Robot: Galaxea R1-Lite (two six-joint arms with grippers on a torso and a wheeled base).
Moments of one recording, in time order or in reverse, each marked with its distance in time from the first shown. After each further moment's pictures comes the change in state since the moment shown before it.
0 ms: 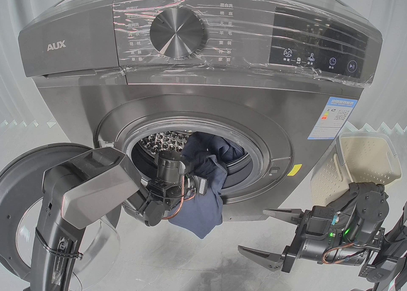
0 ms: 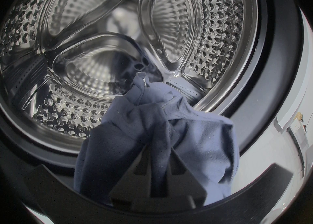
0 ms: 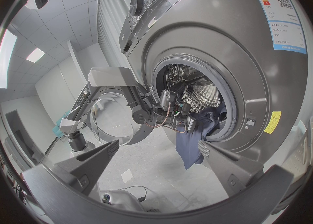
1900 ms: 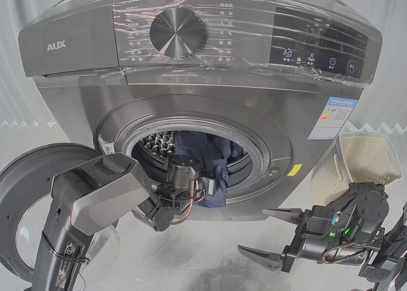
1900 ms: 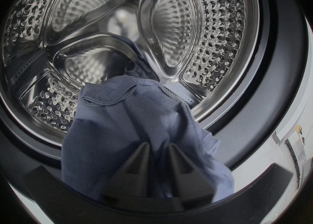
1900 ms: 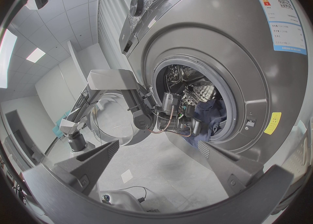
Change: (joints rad) left arm -0.050 0.037 -0.033 -0.039 0.052 -0.093; right arm 0.000 0.000 -0.003 0.000 0.000 -0.001
